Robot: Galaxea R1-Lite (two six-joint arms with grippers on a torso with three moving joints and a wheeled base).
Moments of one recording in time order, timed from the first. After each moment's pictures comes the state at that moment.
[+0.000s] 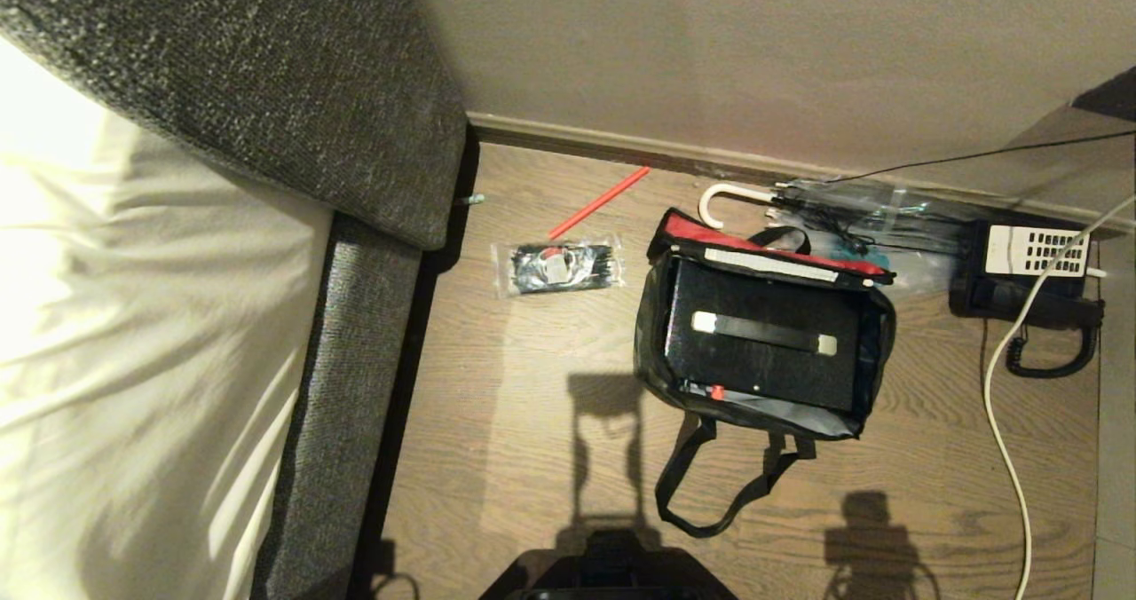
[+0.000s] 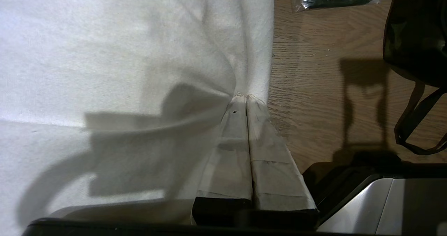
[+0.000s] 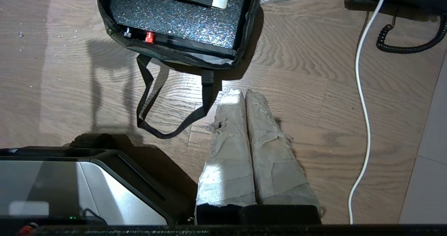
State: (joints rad) left arm 0.00 0.00 0.00 0.00 -0.01 0.05; right arm 0.00 0.02 0.00 0.00 0.01 -0.03
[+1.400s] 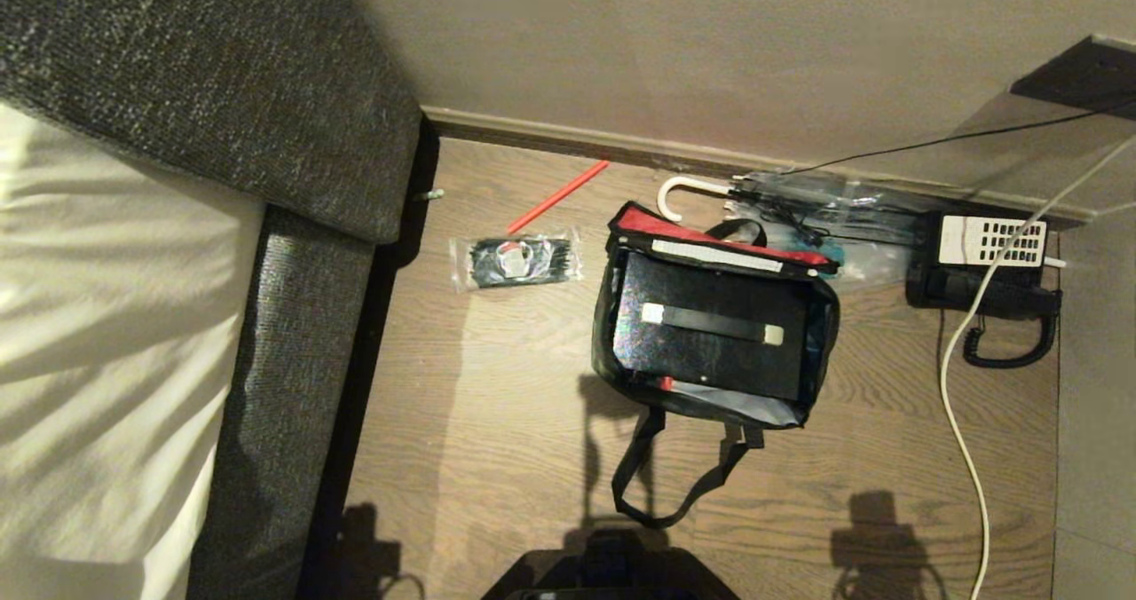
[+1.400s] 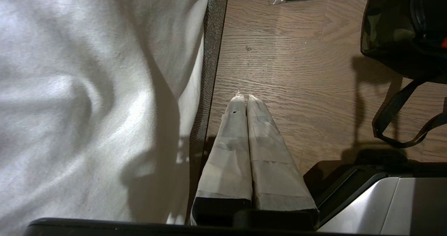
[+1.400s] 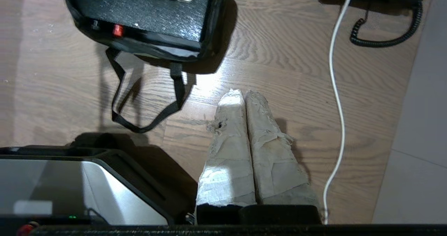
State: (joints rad) left arm 0.00 0.00 0.00 0.00 -0.01 0.06; right arm 0.00 0.02 0.00 0.00 0.01 -0.04
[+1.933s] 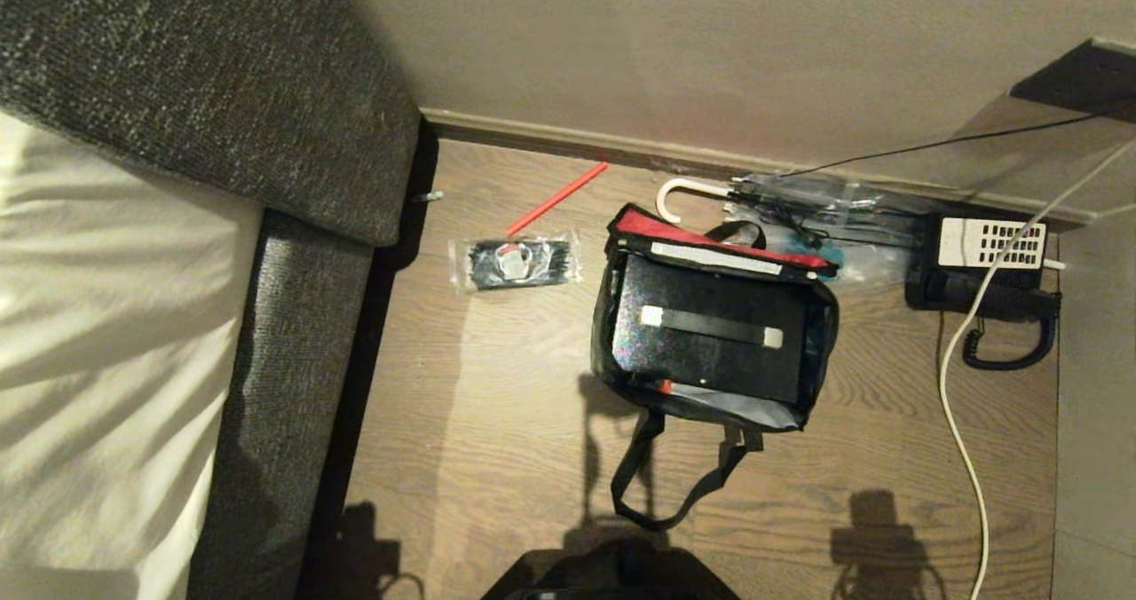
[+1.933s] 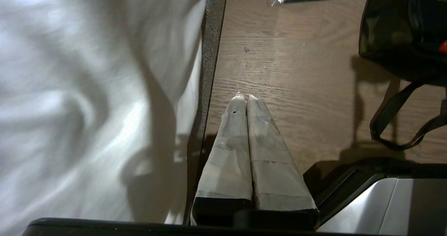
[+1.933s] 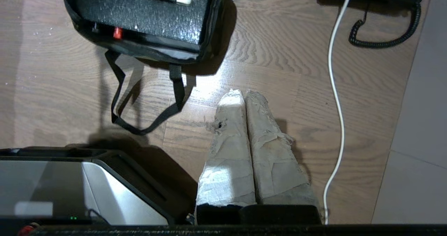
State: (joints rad) left arm 0.00 0.00 0.00 0.00 -0.01 0.05; right arm 0.00 0.02 0.00 0.00 0.01 -0.03
